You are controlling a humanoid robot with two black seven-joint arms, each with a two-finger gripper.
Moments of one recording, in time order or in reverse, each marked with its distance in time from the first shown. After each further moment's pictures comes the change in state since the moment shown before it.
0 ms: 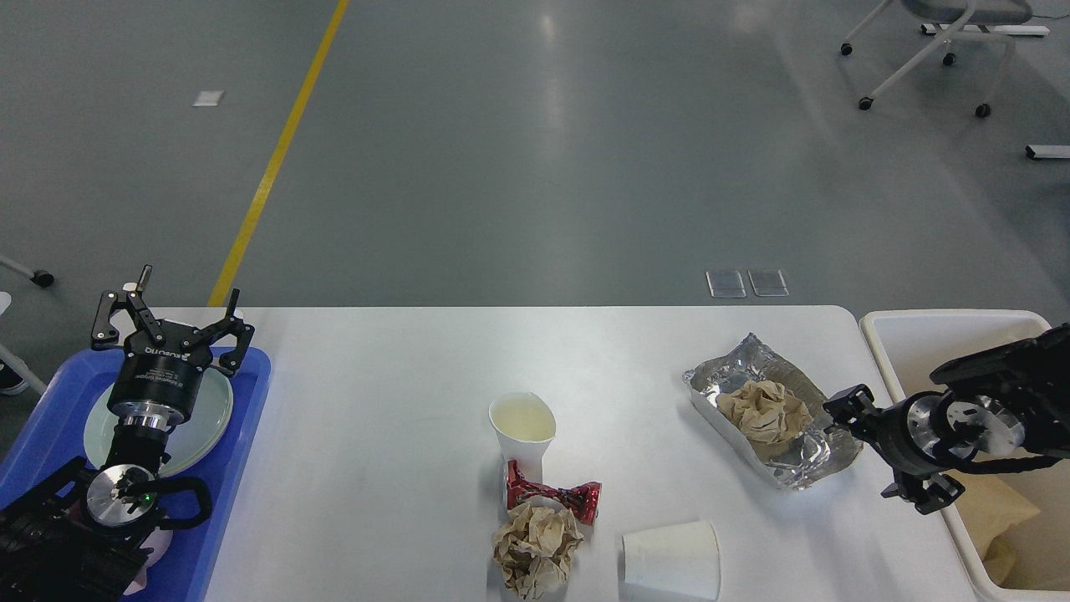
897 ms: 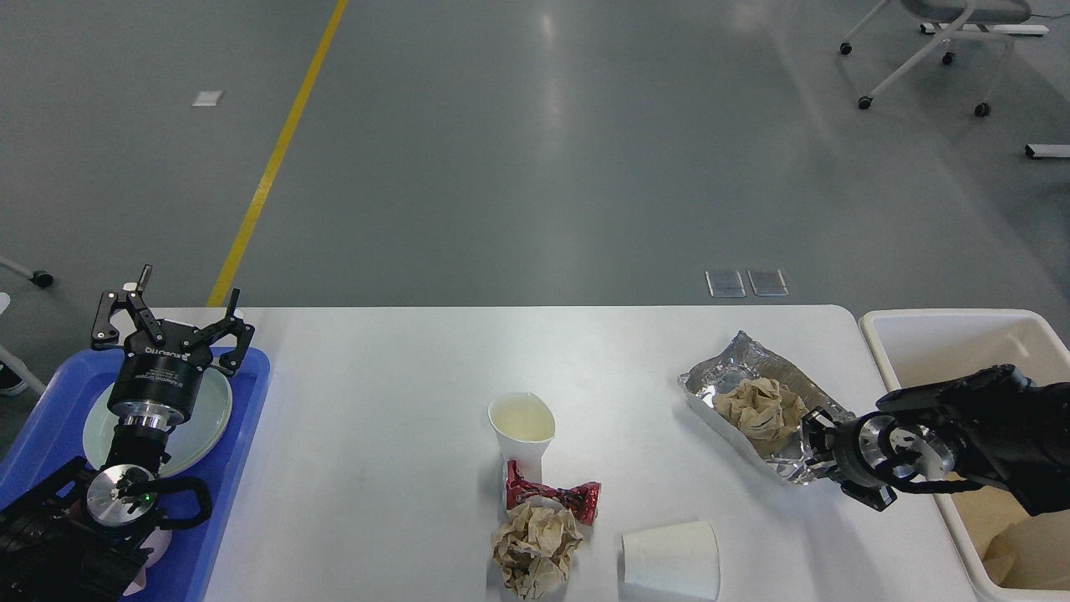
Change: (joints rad) left arm 0.000 0.000 0.000 0.000 0.000 0.000 0.000; right arm -0.203 0.085 0.131 -0.203 0.001 -0.050 -0.001
